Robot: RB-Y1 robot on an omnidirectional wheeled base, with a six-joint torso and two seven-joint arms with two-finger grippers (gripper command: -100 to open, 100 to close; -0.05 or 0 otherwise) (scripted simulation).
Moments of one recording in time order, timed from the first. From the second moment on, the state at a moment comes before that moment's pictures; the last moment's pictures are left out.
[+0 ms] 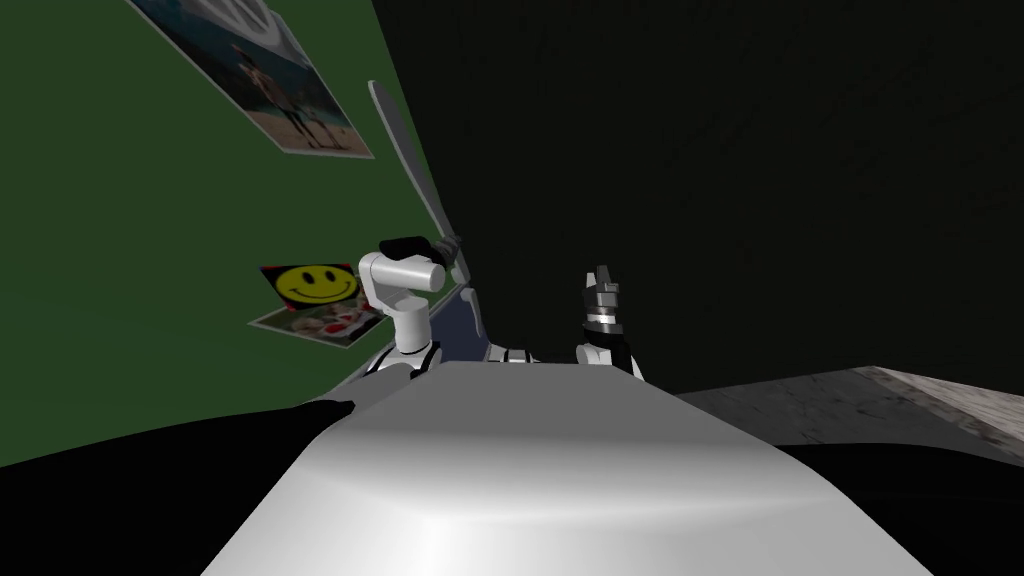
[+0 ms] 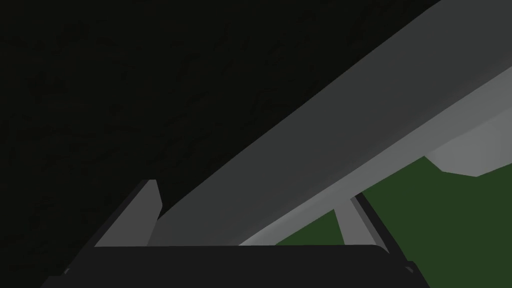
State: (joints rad) left arm -0.43 0.35 0.11 -2.33 0.04 1.41 -0.30; right arm 0.46 -0.05 0.06 -2.26 -0.02 -0.39 0.12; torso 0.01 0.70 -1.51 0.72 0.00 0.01
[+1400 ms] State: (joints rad) left arm -0.51 0.42 0.18 -2.07 0.04 1.31 -0.30; right arm 0.46 -0.05 0.06 -2.26 -0.02 -0.39 0.12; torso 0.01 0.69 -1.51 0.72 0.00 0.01
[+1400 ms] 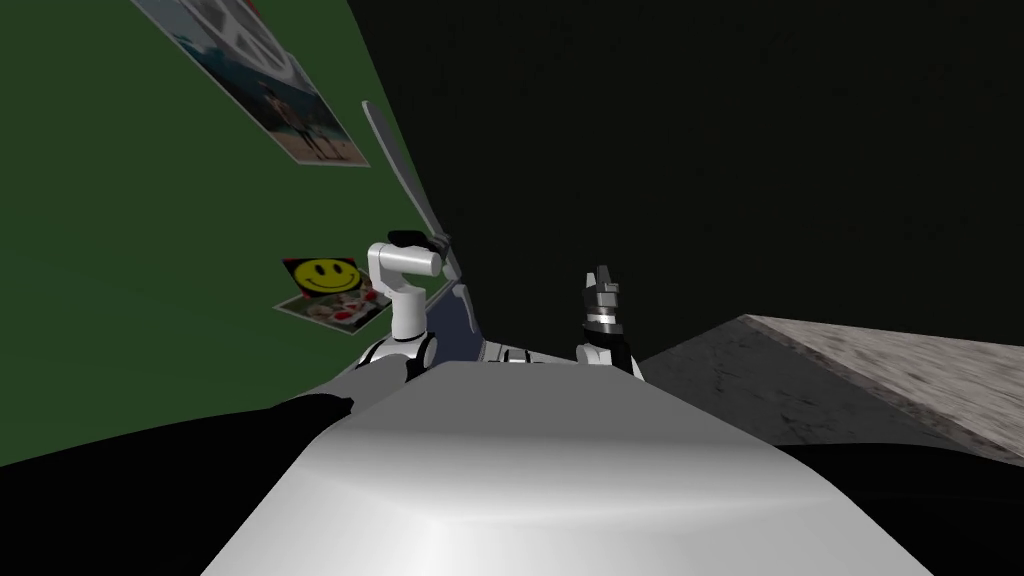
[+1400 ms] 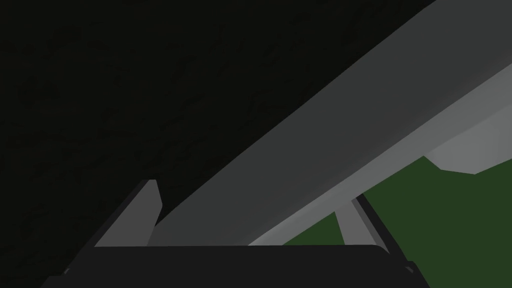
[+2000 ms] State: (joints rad) left arm -0.49 0.41 0.16 -2.13 0.04 1.33 -0.31; right arm 0.46 -0.05 0.06 -2.26 -0.02 -0.39 0.12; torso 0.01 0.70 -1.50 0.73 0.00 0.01
